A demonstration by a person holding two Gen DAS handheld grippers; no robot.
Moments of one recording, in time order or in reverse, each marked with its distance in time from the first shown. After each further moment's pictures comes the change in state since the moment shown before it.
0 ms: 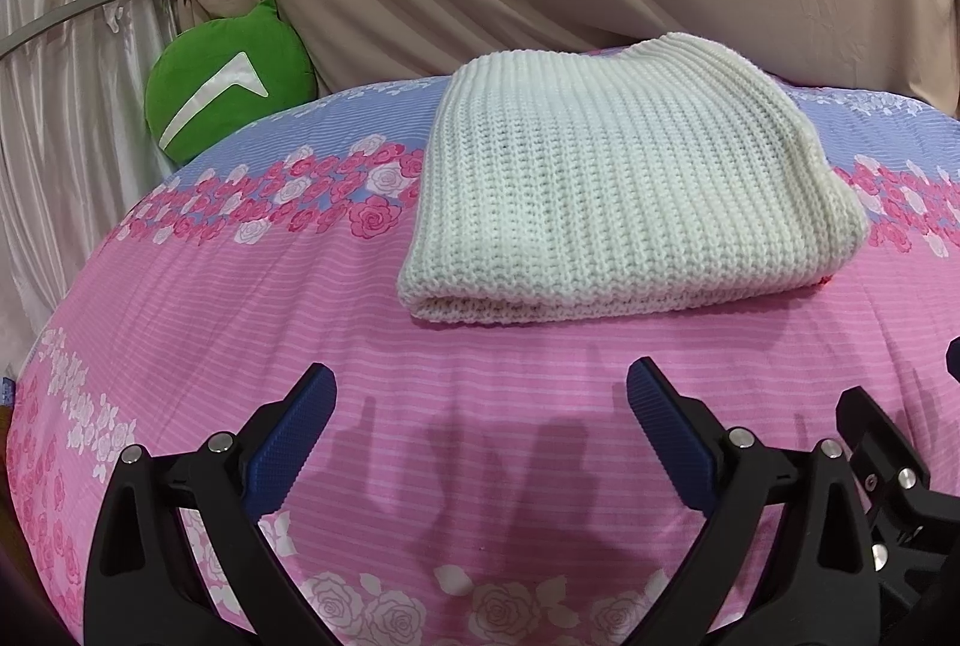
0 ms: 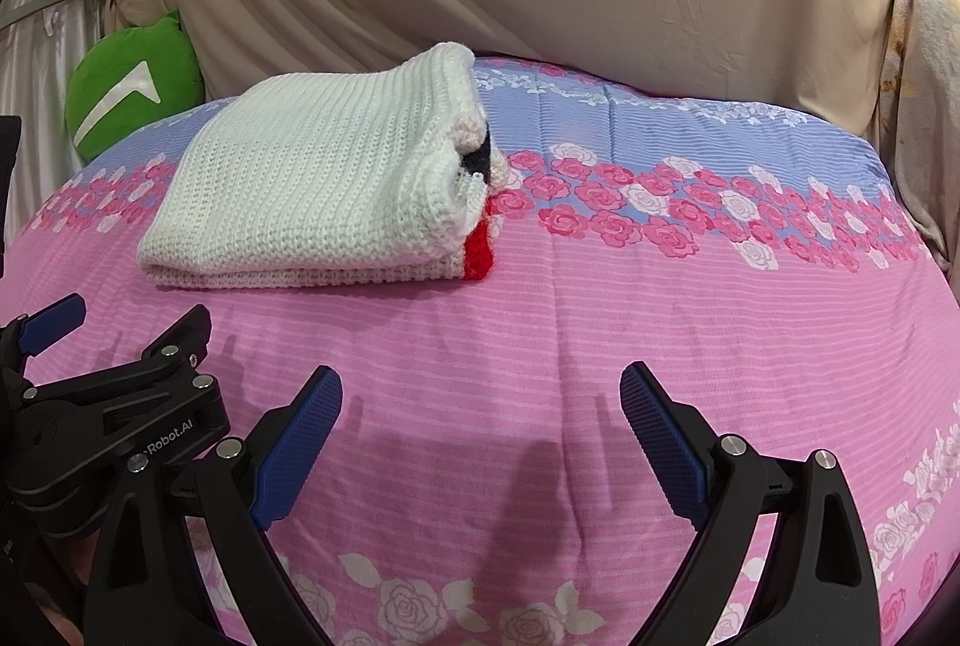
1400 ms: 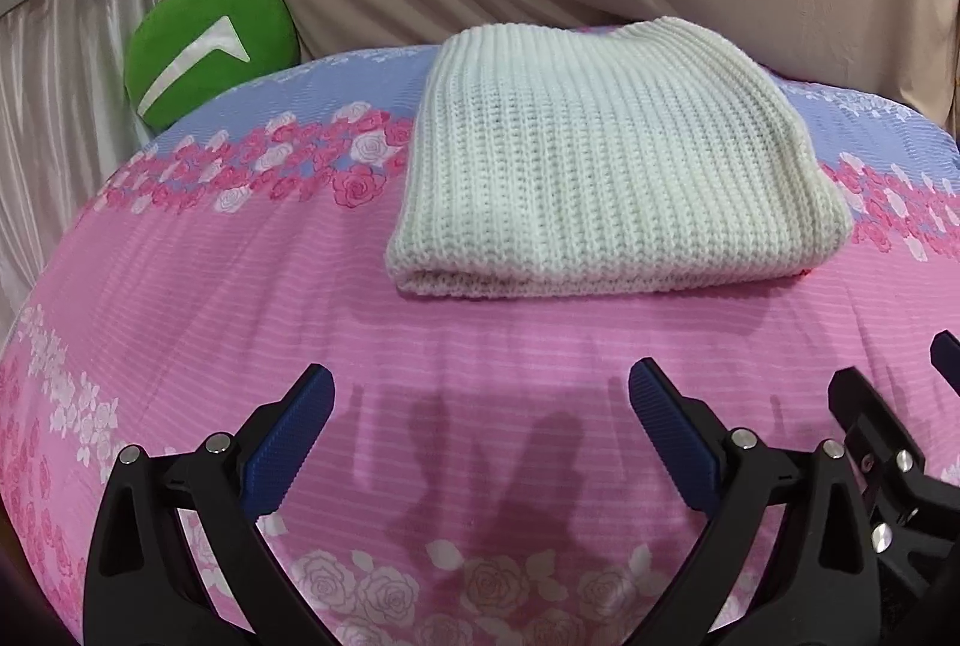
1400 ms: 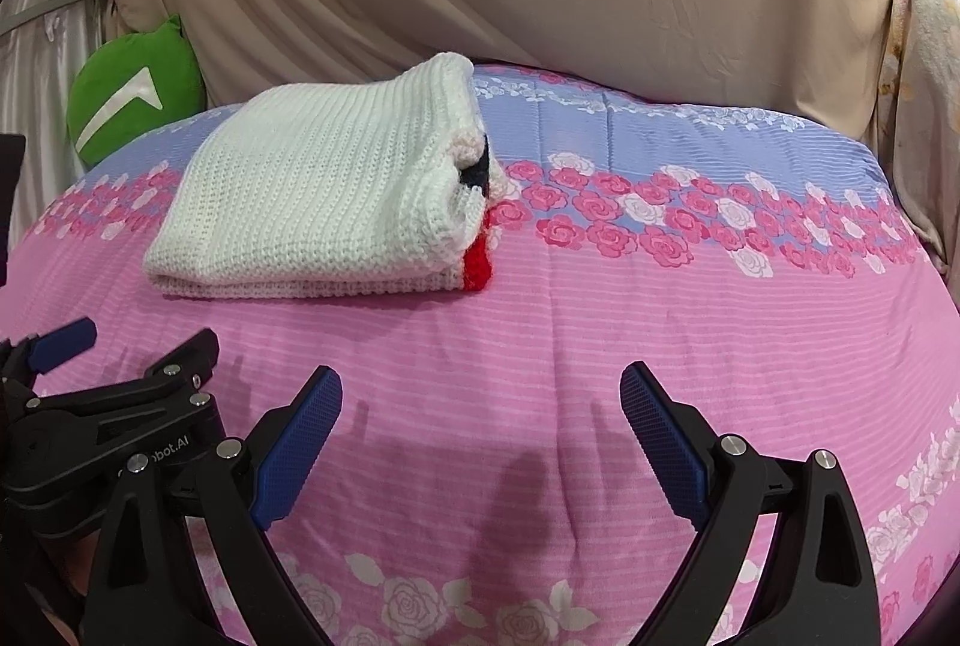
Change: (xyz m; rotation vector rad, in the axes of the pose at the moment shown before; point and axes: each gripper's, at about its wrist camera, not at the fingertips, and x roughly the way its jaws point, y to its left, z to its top) left arm -0.002 0.008 0.005 -0.028 0.085 -0.075; right arm -0.010 -0.001 0.007 0.018 -0.018 0.001
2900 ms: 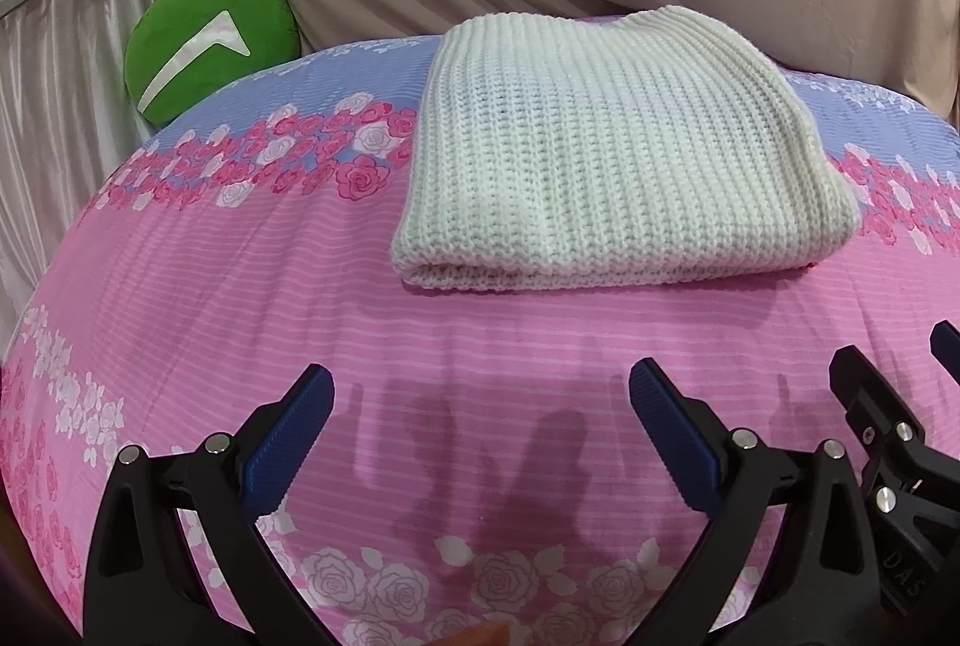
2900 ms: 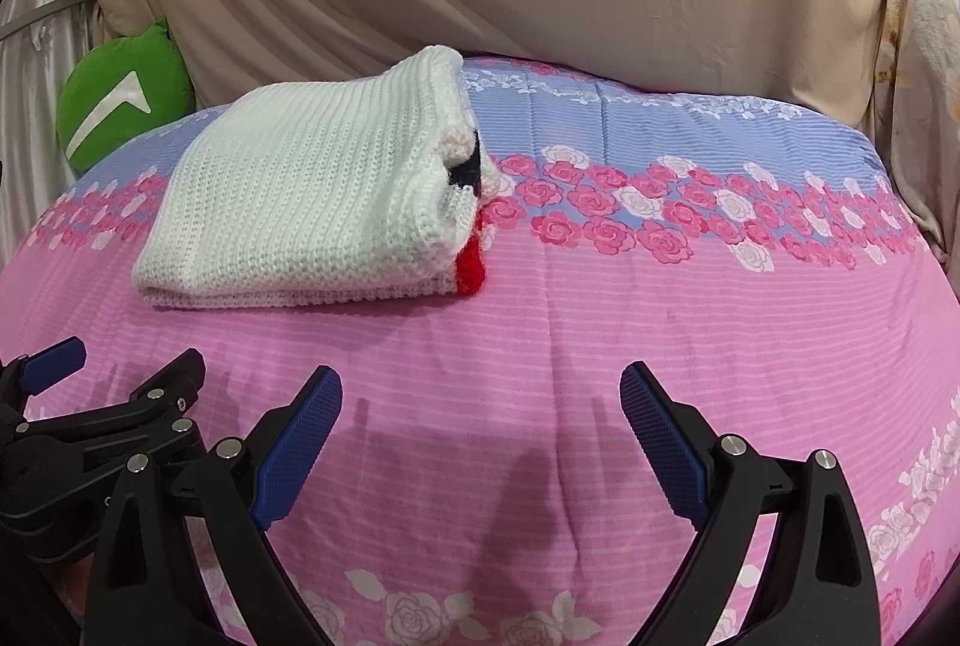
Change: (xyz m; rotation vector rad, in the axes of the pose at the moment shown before) left arm 0.005 -0.002 -0.001 0.004 0.027 0.012; right arm 0.010 0.000 0.002 0.008 0.028 -0.006
